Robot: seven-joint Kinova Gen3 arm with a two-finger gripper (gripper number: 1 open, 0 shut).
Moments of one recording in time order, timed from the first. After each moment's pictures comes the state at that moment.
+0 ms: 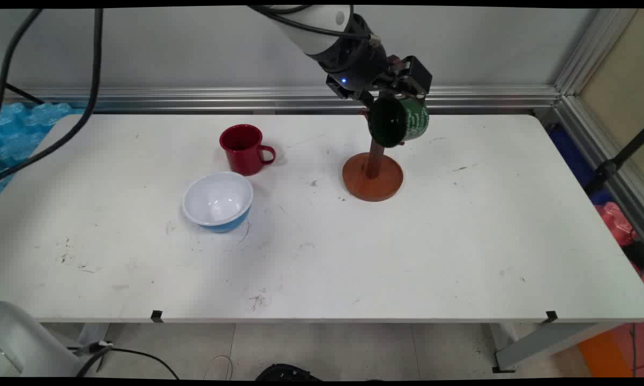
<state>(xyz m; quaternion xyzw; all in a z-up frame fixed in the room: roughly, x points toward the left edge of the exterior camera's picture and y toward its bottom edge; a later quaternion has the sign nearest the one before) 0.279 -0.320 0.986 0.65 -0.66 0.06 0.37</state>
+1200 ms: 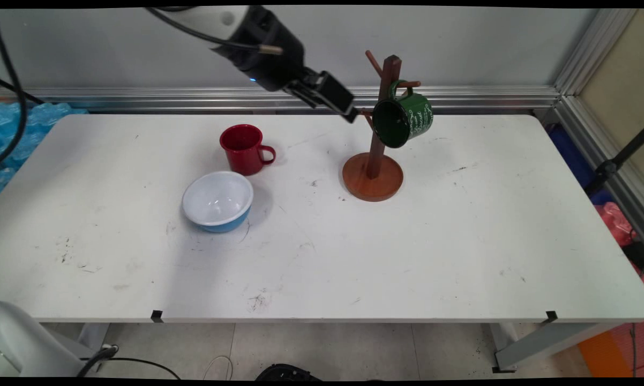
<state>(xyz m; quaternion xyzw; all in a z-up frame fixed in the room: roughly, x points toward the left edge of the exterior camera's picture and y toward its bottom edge) 0.378 -0.266 1.002 0.52 -0.77 0.07 0.35</state>
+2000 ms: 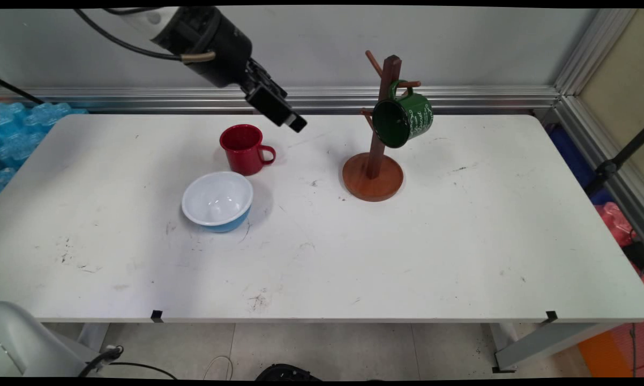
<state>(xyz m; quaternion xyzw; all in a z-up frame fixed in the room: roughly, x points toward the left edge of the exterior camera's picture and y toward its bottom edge) 0.440 -0.250 1.008 0.38 -0.86 0.09 0.33</state>
